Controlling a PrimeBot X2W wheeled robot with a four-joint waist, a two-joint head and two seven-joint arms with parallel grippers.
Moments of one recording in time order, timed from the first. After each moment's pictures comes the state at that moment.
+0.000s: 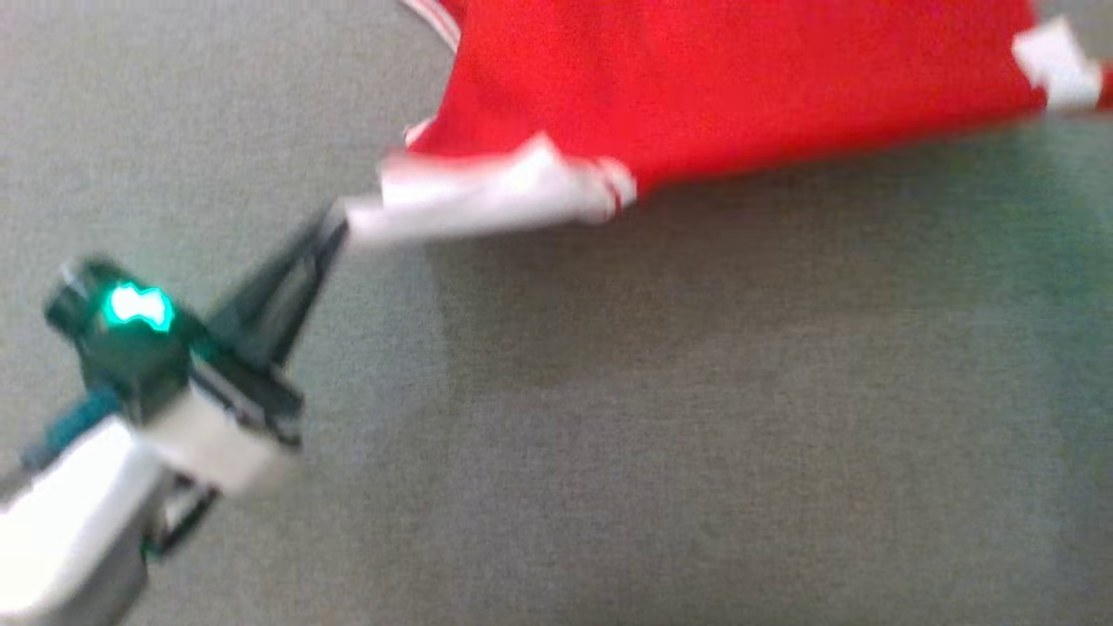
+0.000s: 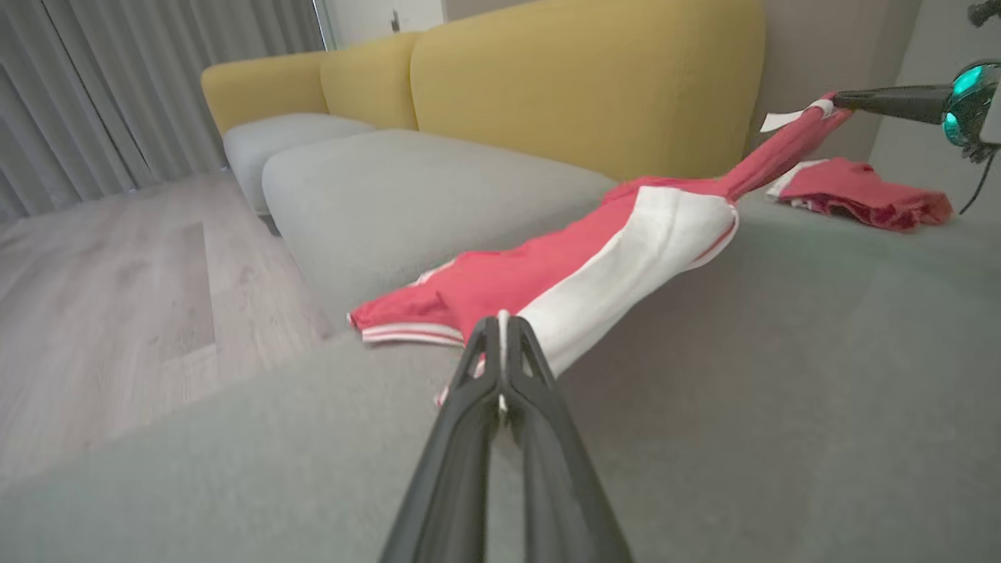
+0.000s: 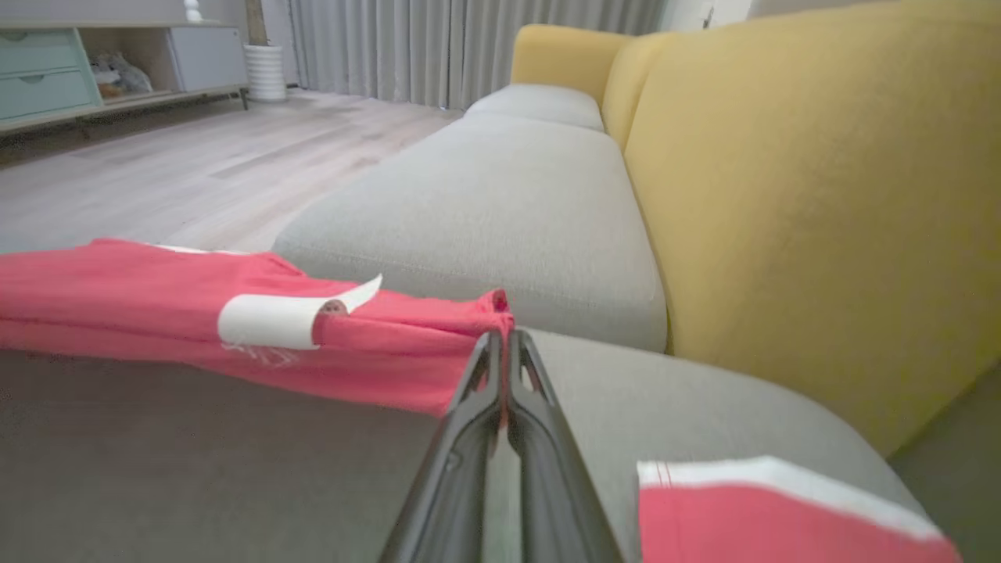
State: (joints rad) left arm -0.55 0.72 -0.78 0.04 -0.60 -0.07 -0.26; right arm -0.41 -0.68 0.16 0.29 0.52 0.12 -0.14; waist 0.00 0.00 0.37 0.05
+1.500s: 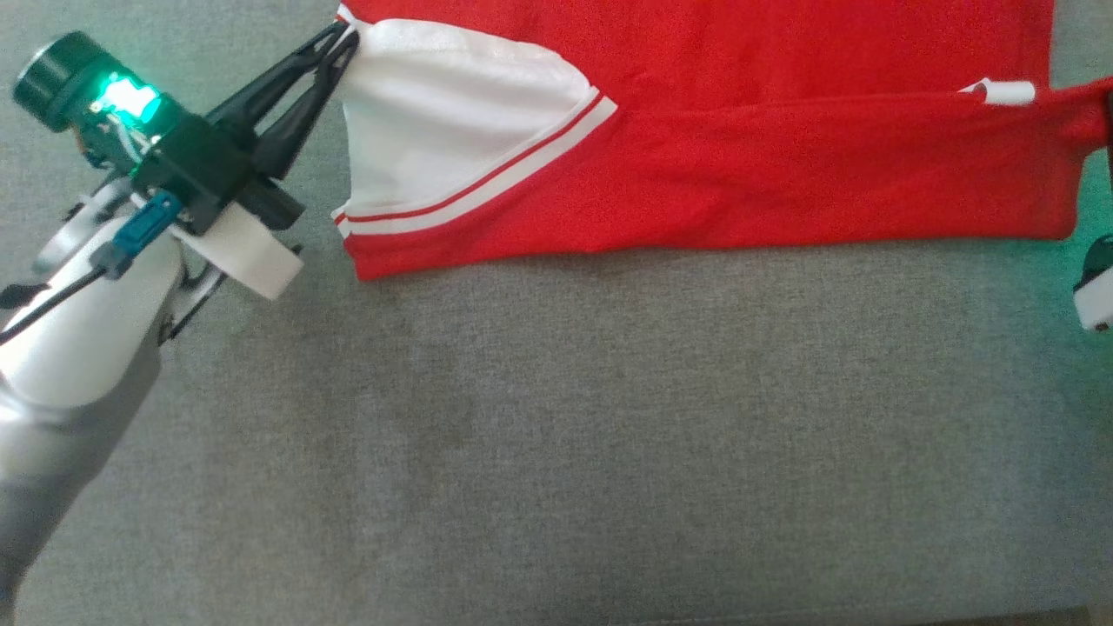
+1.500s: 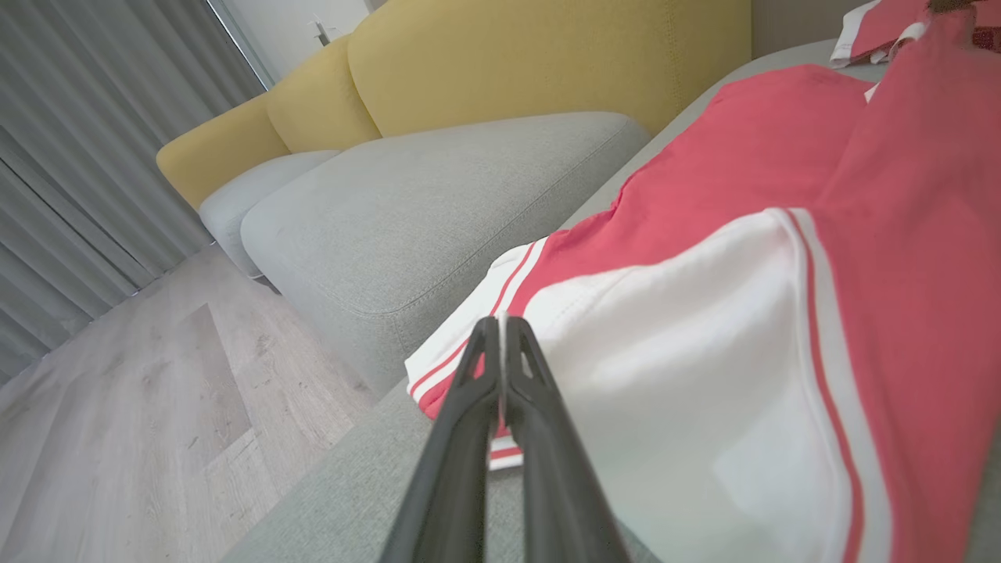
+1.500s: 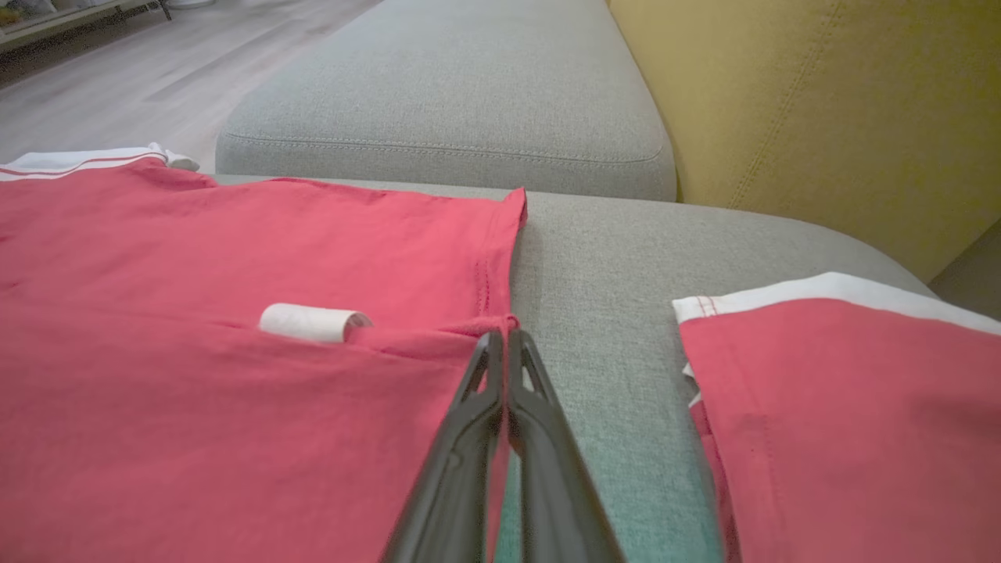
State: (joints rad) left arm -0.94 0.58 -0.86 0.40 -0.33 -0.11 -0.26; right arm -0.38 -0.51 0.05 0.21 0.44 0.12 0.06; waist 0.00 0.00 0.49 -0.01
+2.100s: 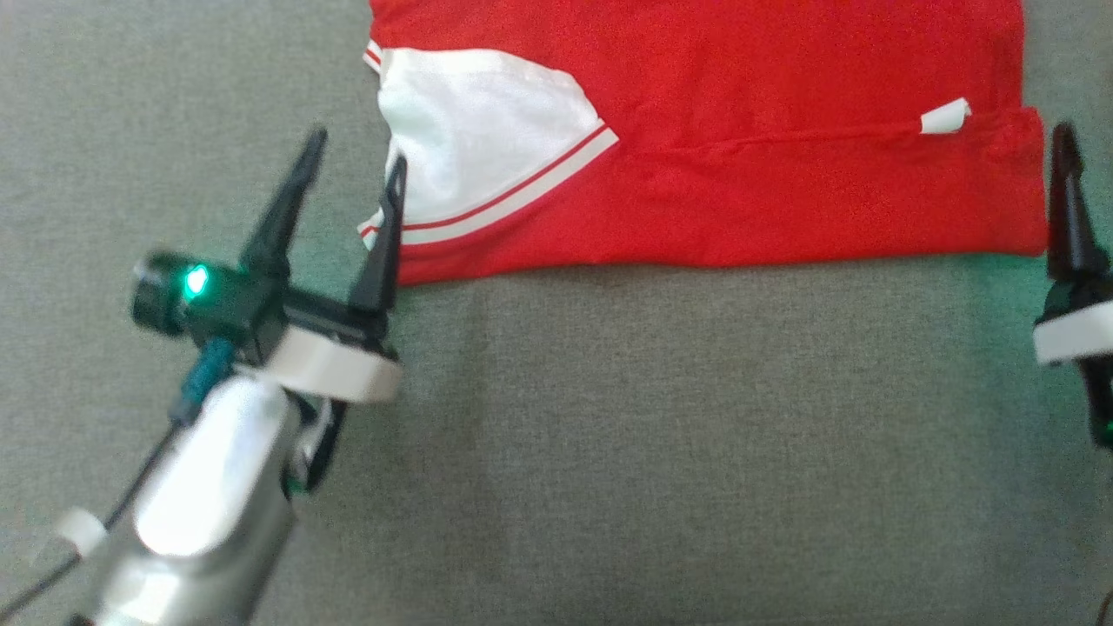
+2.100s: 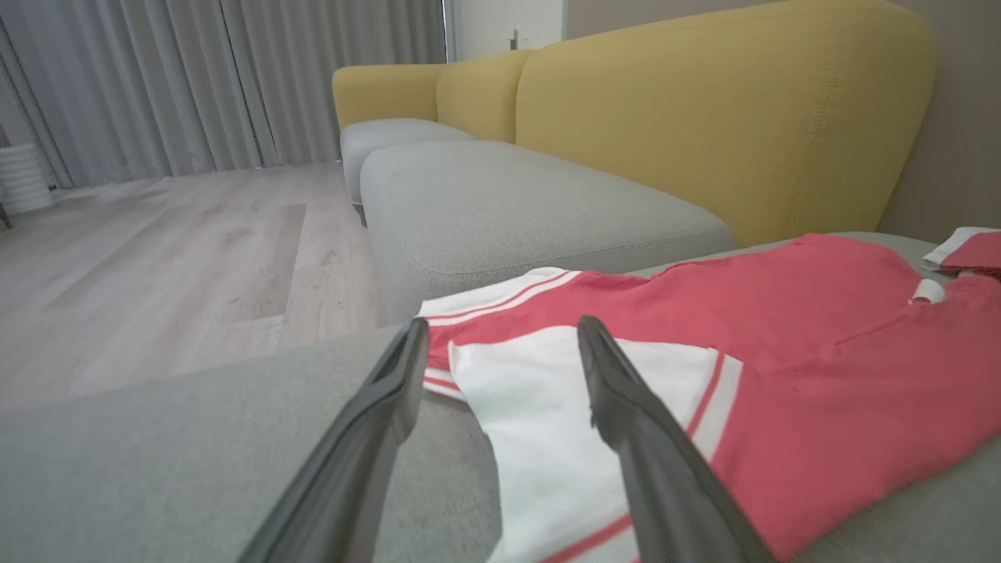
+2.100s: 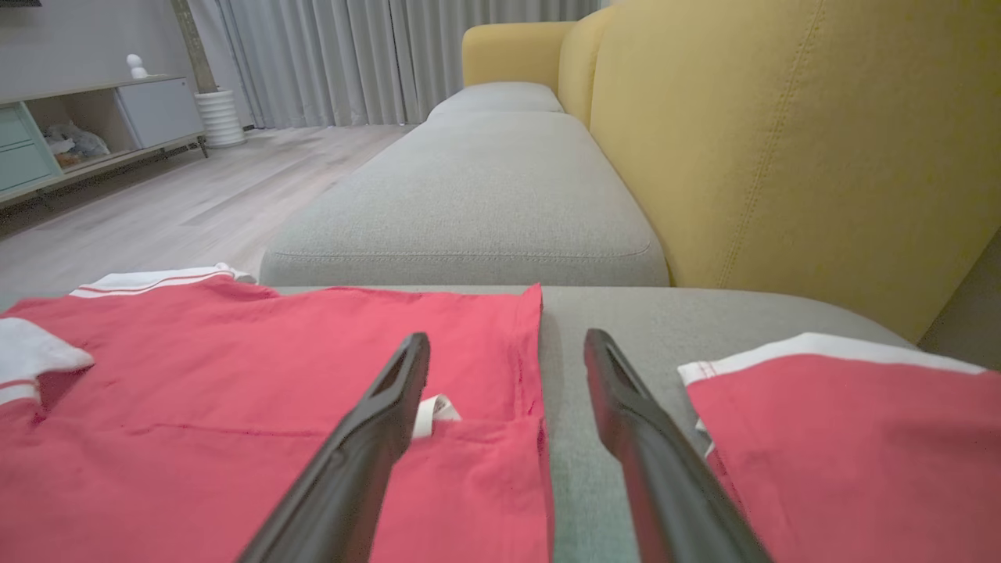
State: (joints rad) left arm -0.55 0.34 -0.57 0.26 -0.41 0.07 -0.26; right arm -0.35 -0.42 0.04 0.27 0.40 0.12 -0.19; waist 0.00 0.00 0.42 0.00
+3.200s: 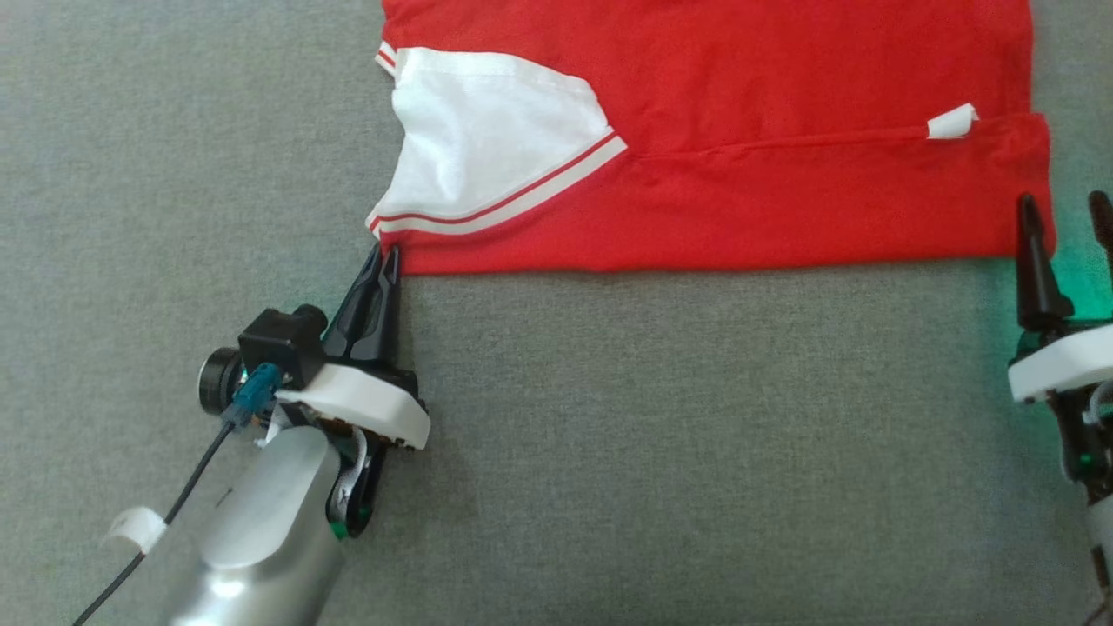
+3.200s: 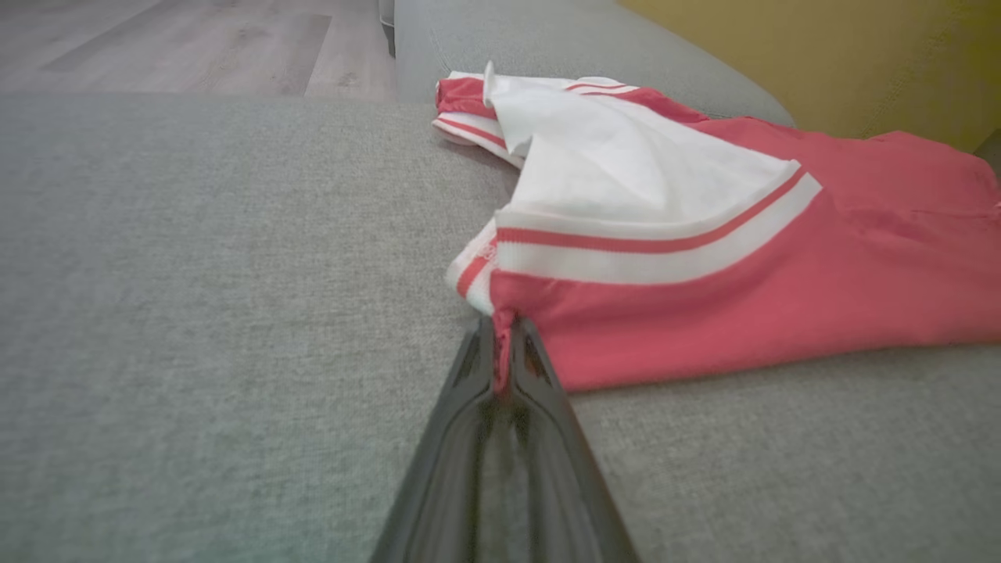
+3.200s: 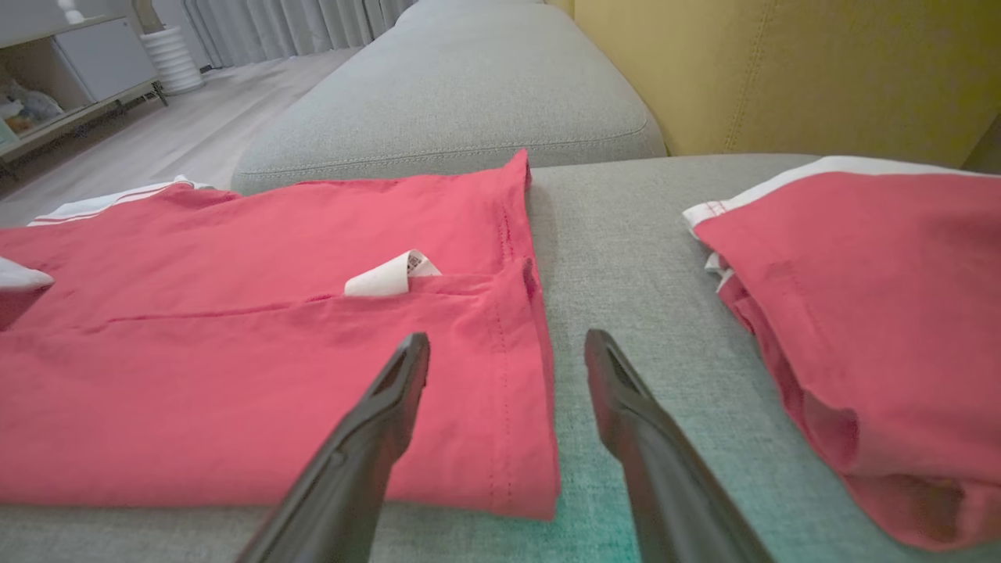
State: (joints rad) left arm -0.49 0.18 -0.53 0.56 -0.52 -0.02 -0.23; right arm -0.31 -0.38 0.05 0.39 0.44 0.12 -0.16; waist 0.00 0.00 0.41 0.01
